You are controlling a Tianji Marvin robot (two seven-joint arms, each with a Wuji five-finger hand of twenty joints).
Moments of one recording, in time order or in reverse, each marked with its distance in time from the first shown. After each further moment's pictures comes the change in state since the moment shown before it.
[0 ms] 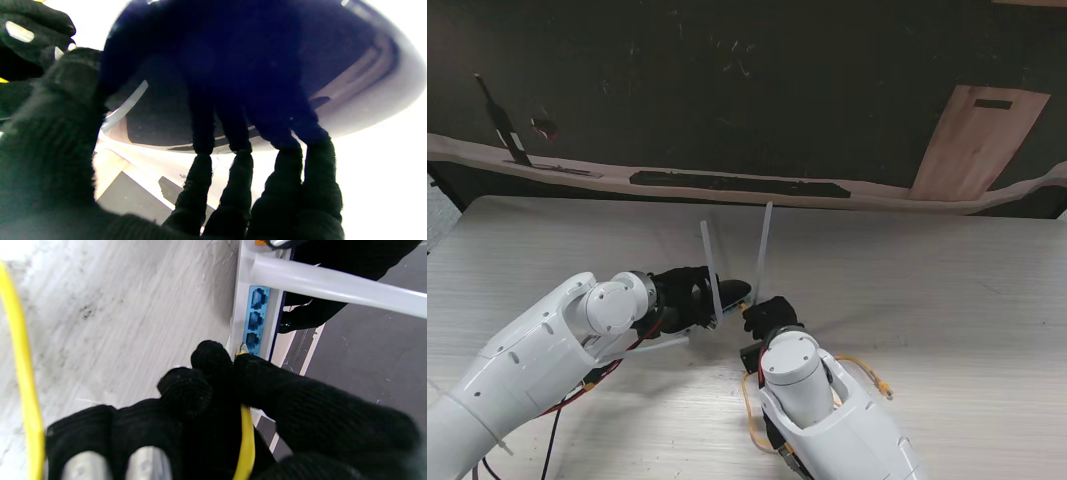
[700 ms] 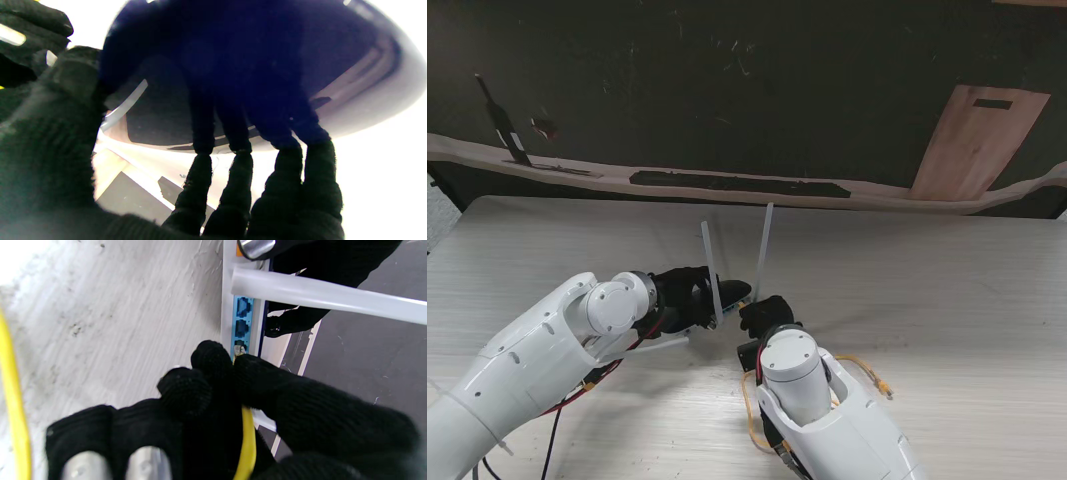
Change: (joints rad) left arm -0.002 0.000 0.005 0.000 0.001 0.005 0.003; right arm 0.003 -0.006 0.001 -0.009 0.048 -0.002 -0.009; left_hand 0.000 -0.007 -0.001 0.000 0.000 -0.001 0.008 0.000 0.000 -0.002 0.002 0.000 0.000 0.000 0.000 0.011 0.000 0.000 0.000 0.000; right_hand 0.000 0.003 -0.001 0.000 0.000 0.000 0.000 0.000 0.000 0.000 0.001 -0.001 0.000 0.000 0.000 -0.001 0.000 0.002 0.000 0.000
